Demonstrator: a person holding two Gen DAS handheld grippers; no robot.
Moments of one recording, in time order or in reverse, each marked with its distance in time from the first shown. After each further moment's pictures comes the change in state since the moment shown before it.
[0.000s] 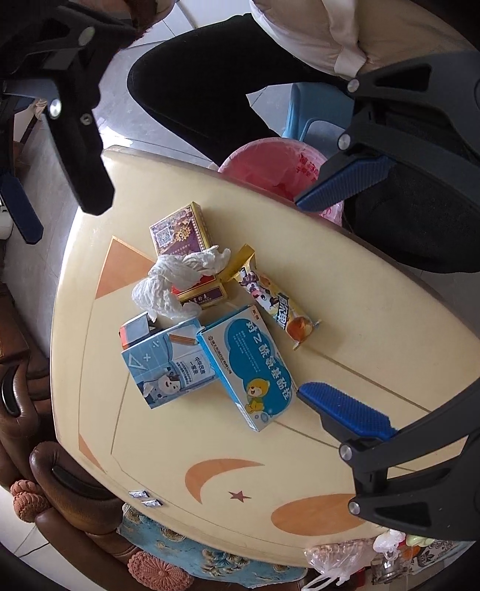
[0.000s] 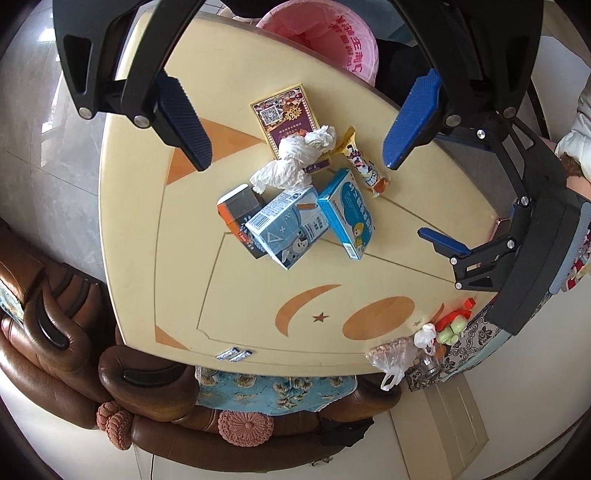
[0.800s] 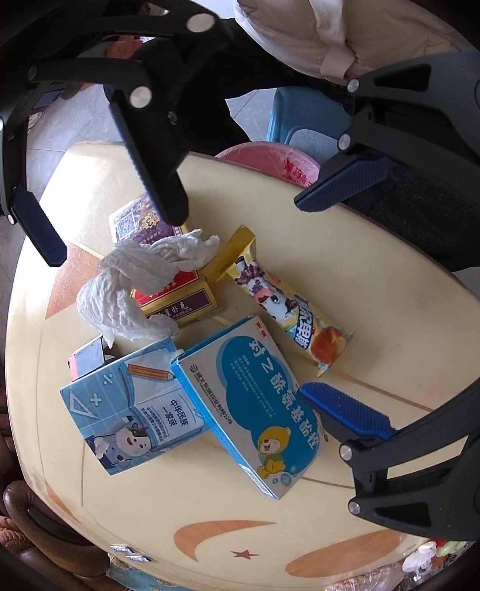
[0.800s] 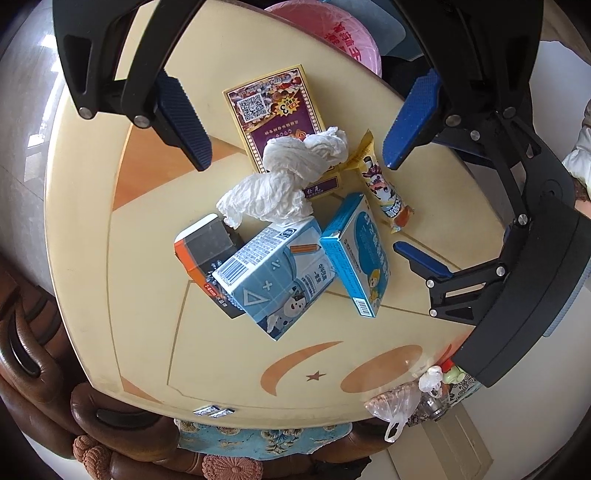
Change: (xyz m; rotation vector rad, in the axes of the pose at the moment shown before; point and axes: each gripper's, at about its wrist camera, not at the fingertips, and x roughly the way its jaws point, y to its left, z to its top) left arm 0.070 0.020 0.007 0.031 0.102 -0.156; right arm 0.087 -0.006 -0.010 0.003 0.146 0.058
